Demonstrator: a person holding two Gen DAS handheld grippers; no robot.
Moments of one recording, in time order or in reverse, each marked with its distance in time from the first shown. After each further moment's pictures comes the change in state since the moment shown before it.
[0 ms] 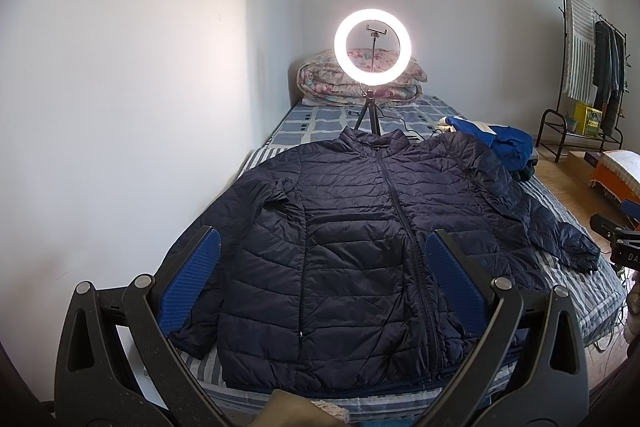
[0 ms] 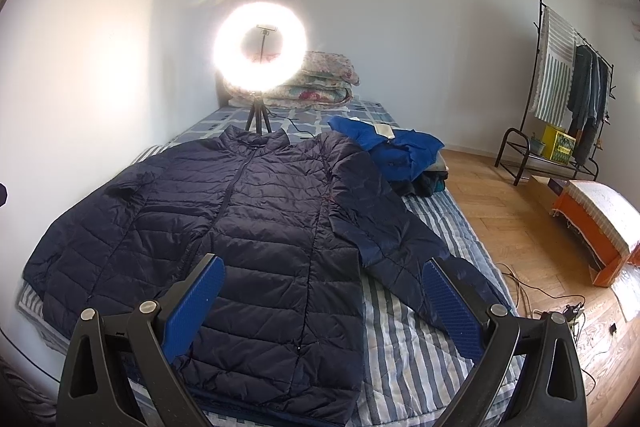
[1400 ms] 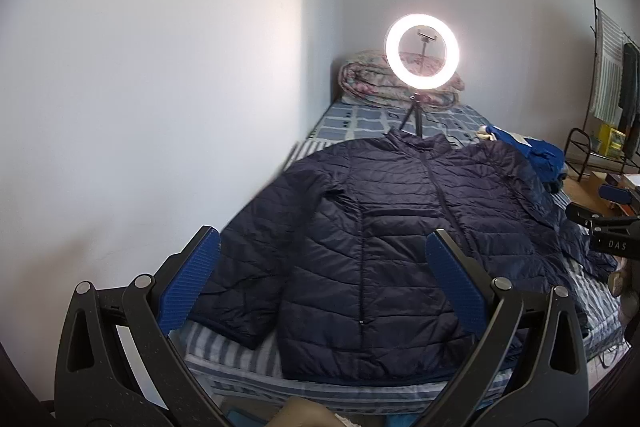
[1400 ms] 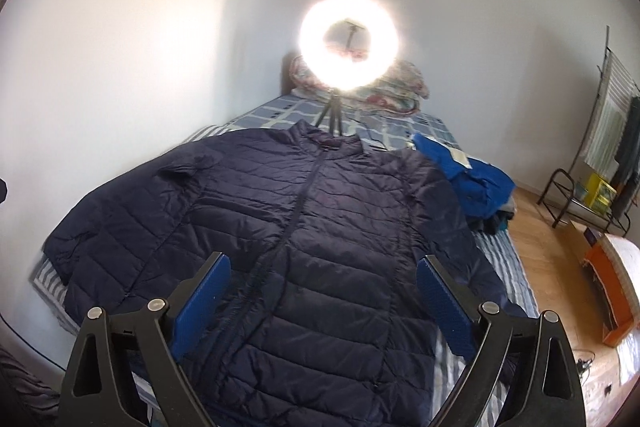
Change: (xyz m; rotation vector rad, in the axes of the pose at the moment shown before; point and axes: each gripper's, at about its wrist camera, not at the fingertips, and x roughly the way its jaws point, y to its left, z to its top) left arm -0.018 0.083 -0.023 -0.081 -0.008 0.105; right arm 0.033 0.116 0.035 -0.182 0.009 0.159
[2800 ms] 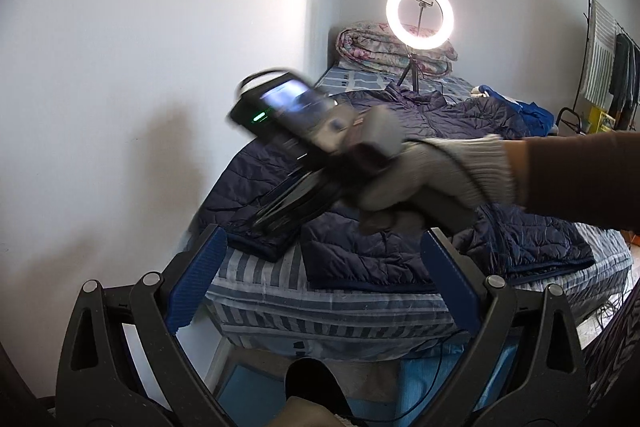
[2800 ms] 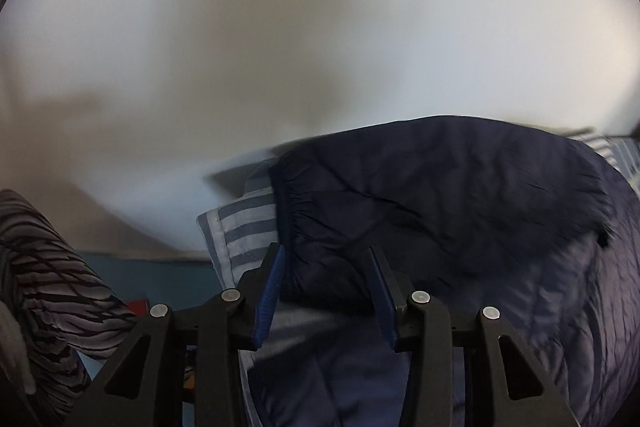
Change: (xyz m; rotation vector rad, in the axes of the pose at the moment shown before) left arm -0.030 0.040 -0.097 -0.002 0.100 -0.054; right arm 0.138 0.390 -0.023 -0.791 0.359 0.895
